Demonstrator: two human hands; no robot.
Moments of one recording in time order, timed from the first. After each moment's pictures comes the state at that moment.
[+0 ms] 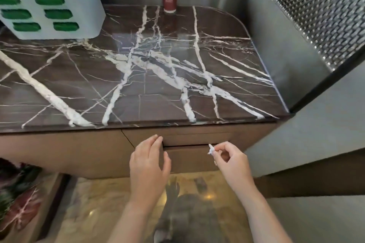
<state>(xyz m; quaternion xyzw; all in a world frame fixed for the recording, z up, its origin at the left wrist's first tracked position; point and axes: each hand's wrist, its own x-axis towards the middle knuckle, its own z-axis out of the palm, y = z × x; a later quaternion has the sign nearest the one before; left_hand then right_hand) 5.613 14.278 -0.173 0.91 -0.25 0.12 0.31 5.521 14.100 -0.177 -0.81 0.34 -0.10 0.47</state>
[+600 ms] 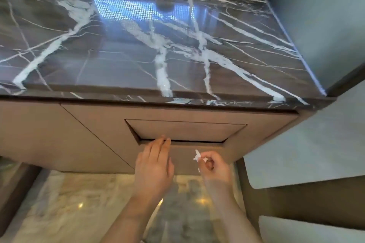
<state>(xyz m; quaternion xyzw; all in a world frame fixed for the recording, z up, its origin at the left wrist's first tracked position) 5.601 14.197 -0.312 0.93 -0.29 0.03 0.21 5.525 14.068 -0.334 -0.74 0.33 -0.13 0.58</state>
